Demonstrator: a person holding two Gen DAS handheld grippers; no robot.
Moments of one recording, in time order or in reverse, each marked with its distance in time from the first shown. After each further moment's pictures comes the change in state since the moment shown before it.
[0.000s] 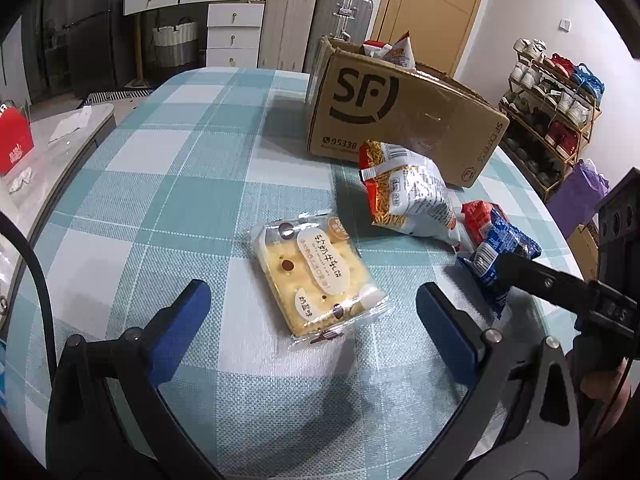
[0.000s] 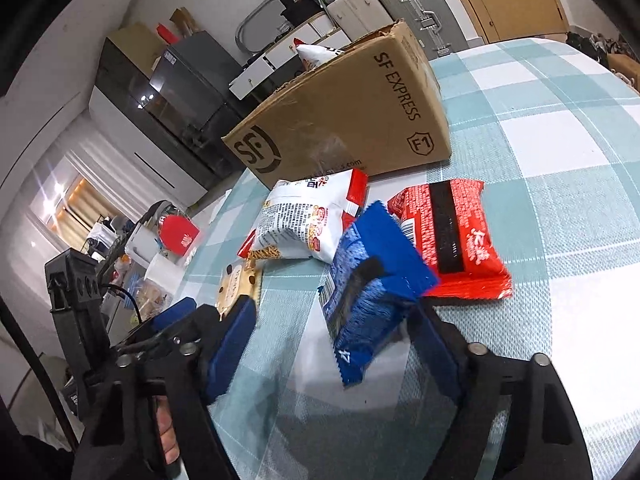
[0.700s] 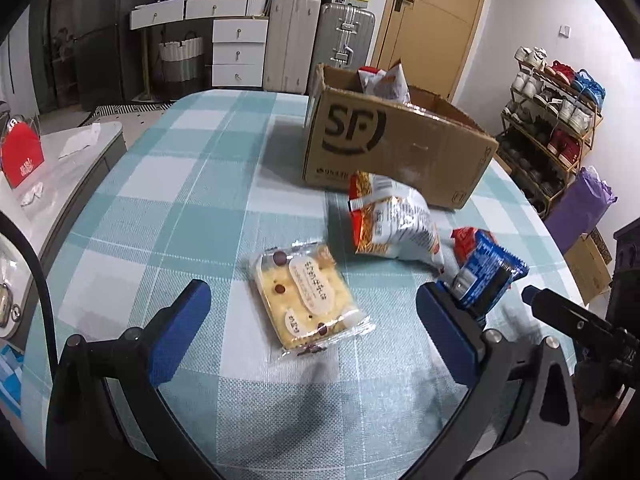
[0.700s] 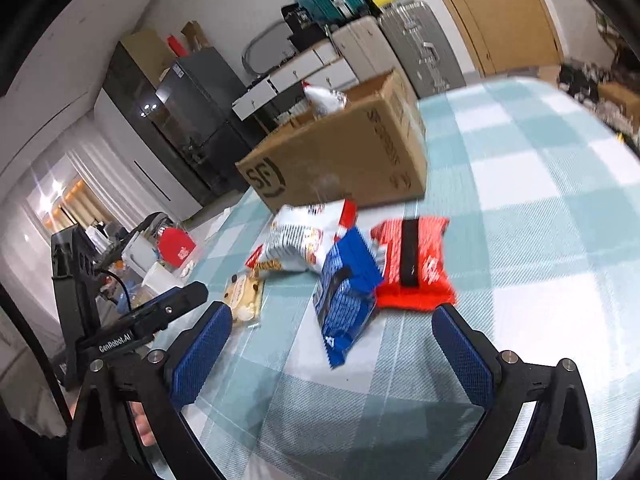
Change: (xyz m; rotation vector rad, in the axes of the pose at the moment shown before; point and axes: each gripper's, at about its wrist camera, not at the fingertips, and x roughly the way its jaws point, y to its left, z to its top) left arm -0.025 -0.015 0.012 0.006 -0.050 0.027; right arm -0.049 -0.001 -0.012 -0.044 -0.092 -0.029
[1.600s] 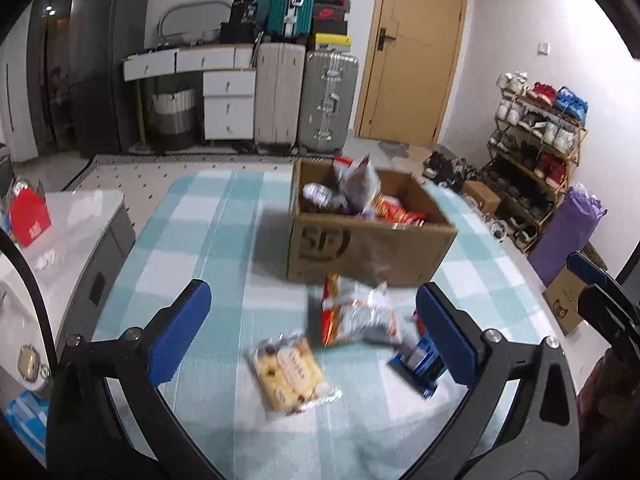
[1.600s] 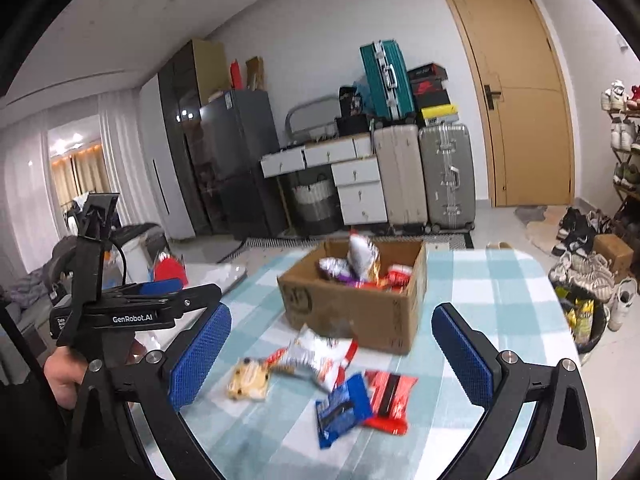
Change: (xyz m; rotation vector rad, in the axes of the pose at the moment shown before) left arm -0.079 -0.020 0.067 0.058 -0.151 -0.008; right arm -0.107 0.078 0.055 -0.349 -0.297 -0.082
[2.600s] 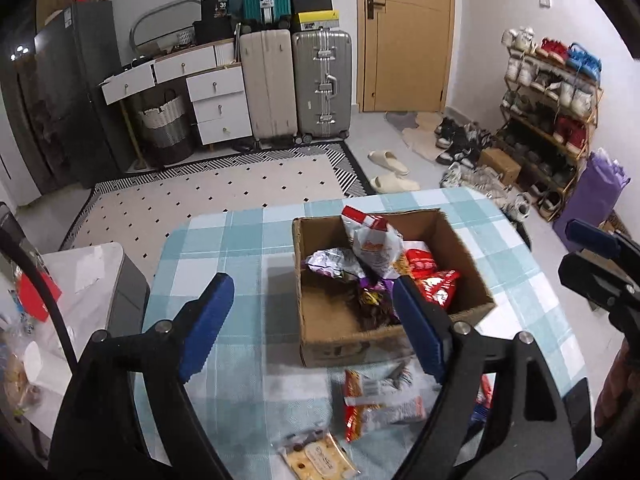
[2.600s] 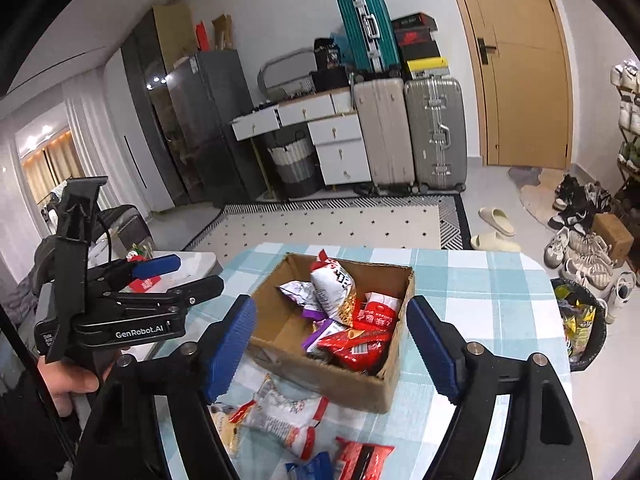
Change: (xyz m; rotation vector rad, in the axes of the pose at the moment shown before) left arm 0.086 -0.028 0.139 0.145 0.085 0.056; right arm 0.126 -0.045 0.111 0.041 0.178 -0.054
